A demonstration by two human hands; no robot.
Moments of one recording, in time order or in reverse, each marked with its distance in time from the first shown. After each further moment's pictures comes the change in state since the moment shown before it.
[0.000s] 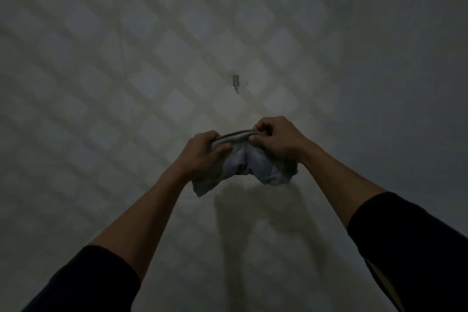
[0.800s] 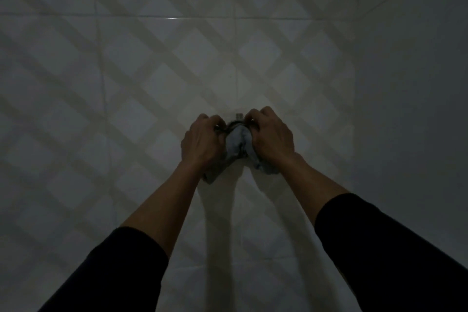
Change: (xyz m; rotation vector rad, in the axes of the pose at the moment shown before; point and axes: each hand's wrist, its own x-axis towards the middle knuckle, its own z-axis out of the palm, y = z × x) left_hand 0.153 -0.017 -0.013 0.159 0.326 -0.004; right_hand 0.138 -0.002 0.018 -0.365 0.498 -0.119
